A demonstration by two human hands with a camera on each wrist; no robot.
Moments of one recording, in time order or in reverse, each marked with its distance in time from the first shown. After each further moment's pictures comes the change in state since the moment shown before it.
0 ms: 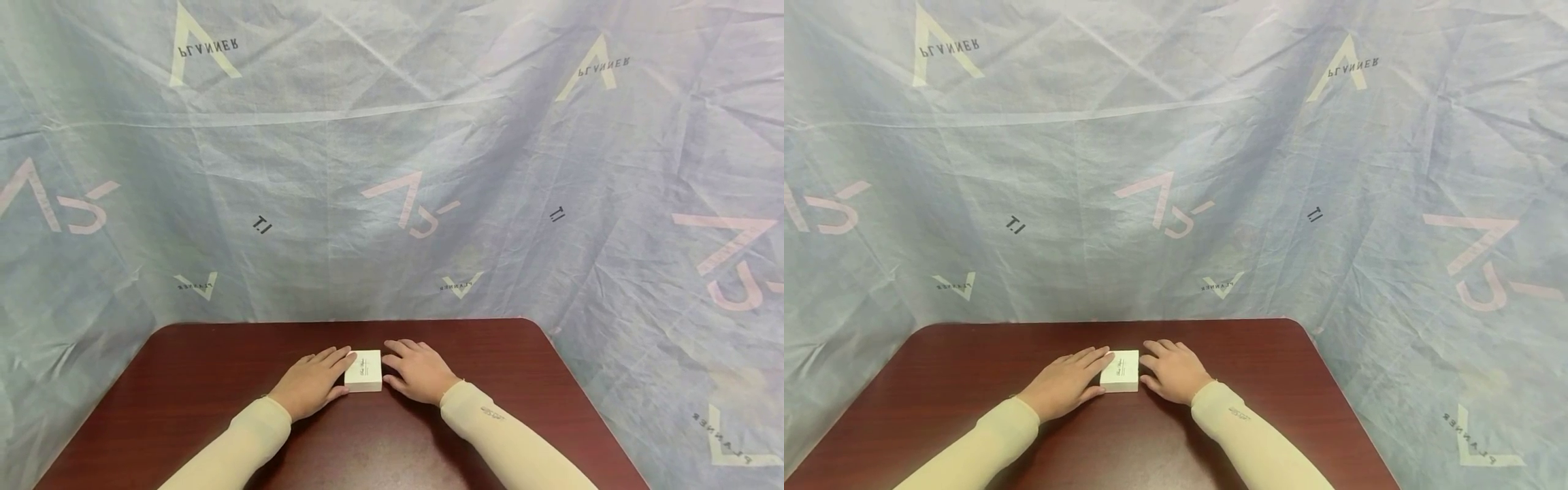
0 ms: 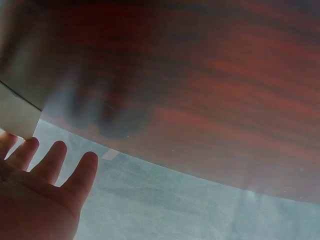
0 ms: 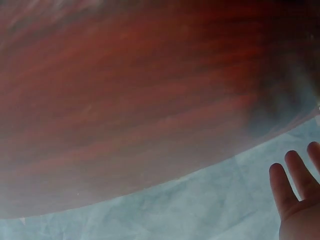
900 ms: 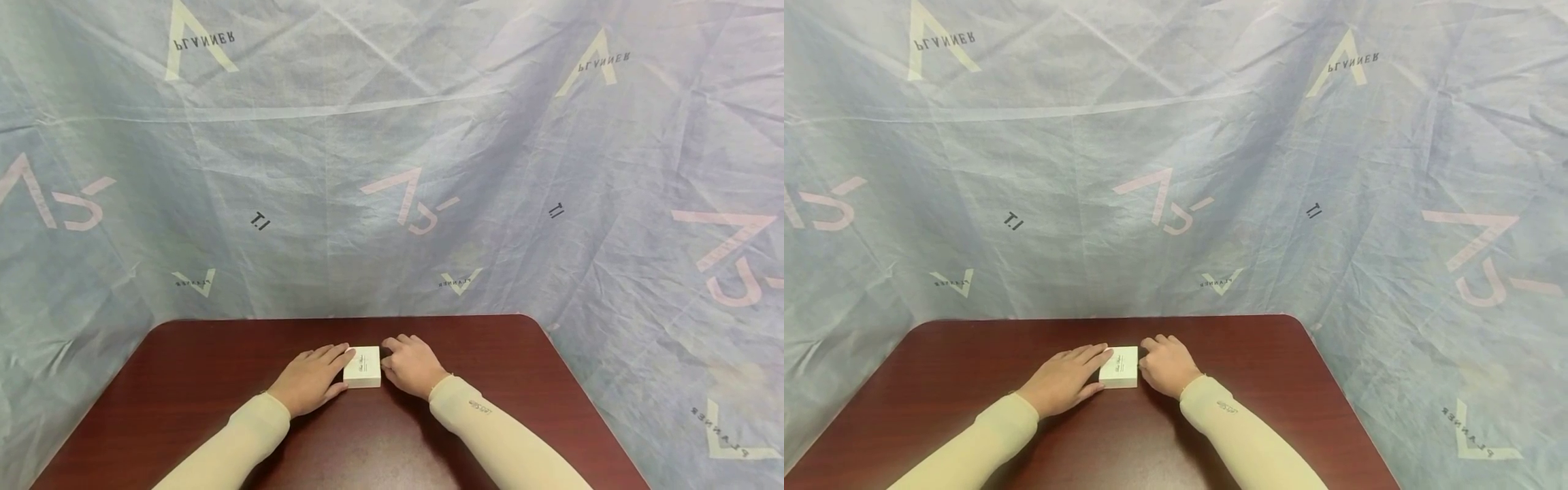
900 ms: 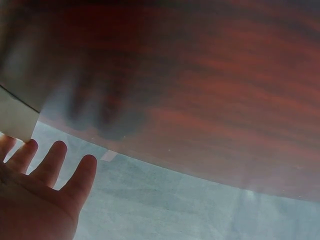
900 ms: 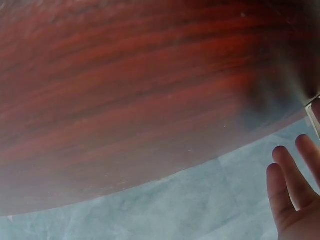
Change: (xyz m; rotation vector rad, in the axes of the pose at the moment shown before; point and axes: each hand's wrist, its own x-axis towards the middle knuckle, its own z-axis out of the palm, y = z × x) left_hand 0.001 -0.002 0.006 0.087 0.049 0.023; right_hand 0.015 -0.009 -0.002 -0.187 0.186 -0.102
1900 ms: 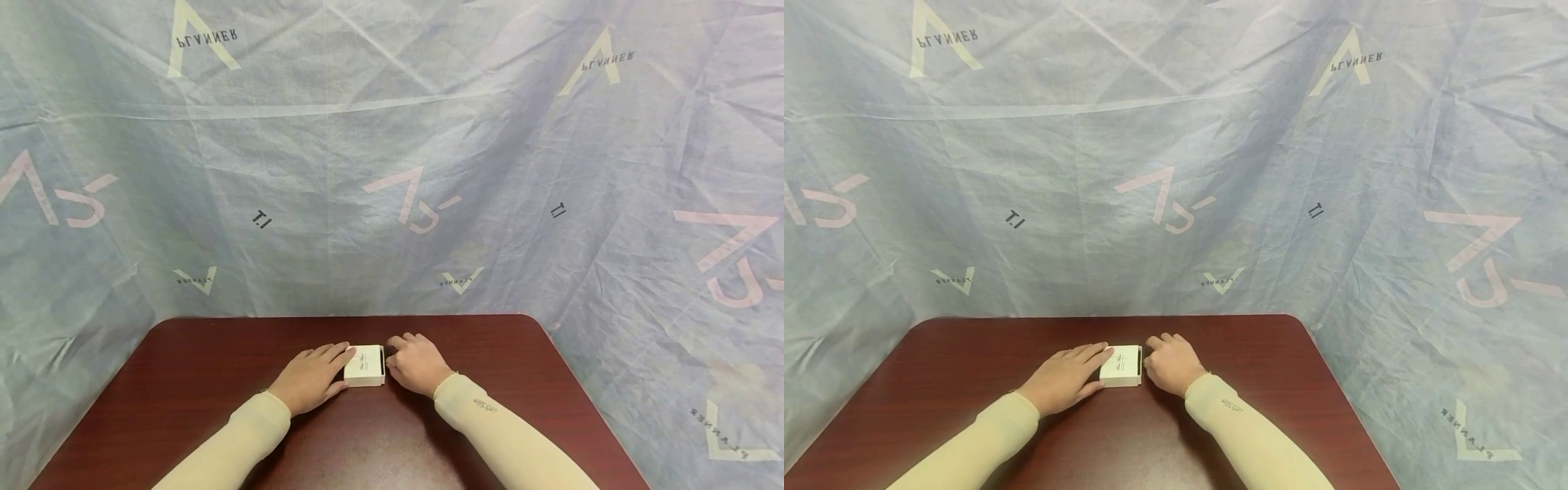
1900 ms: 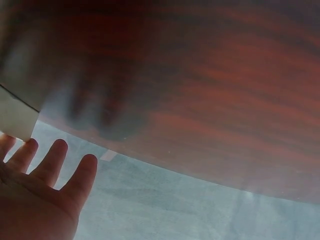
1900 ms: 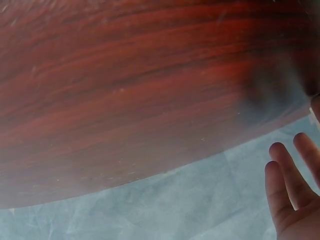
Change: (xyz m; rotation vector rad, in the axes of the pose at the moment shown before) left_hand -0.001 -0.001 0.000 -0.020 -0.007 -0.003; right_hand -0.005 0.007 -0.007 0.018 -0.003 -0.001
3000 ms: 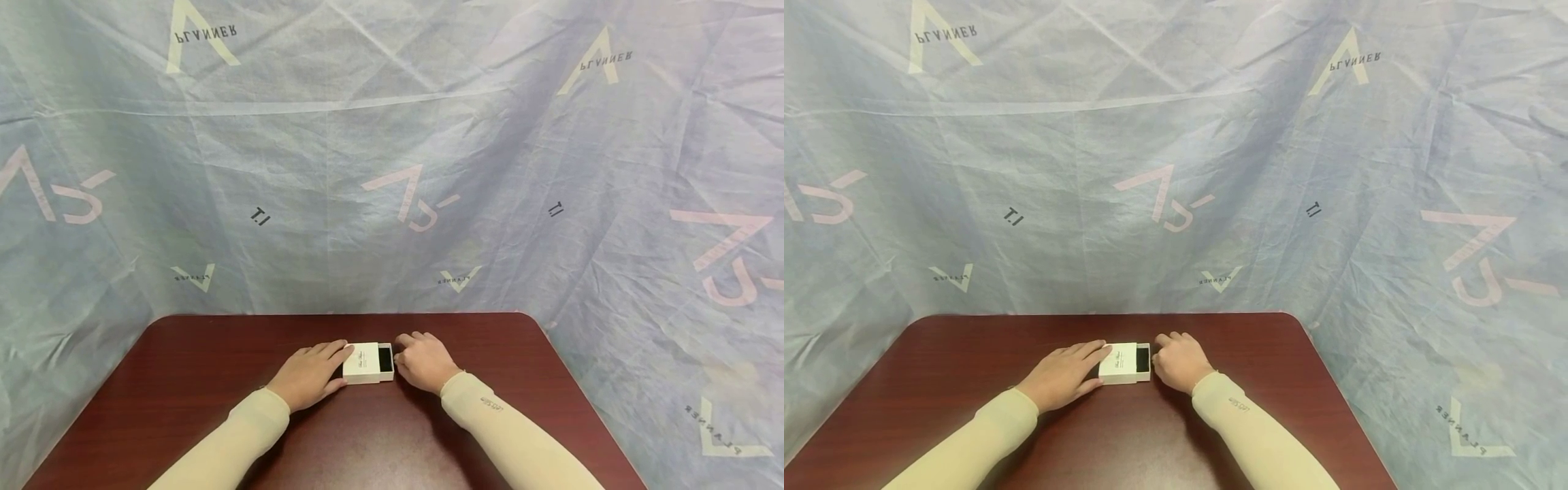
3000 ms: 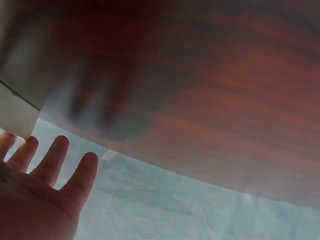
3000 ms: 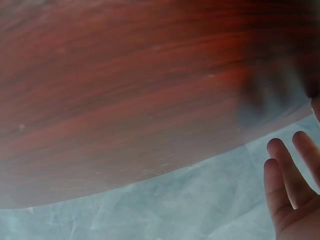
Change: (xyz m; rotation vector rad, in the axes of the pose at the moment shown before) left_hand 0.002 0.000 -0.002 0.000 0.016 0.009; right_hand -0.017 0.016 0.014 -0.026 0.077 0.005
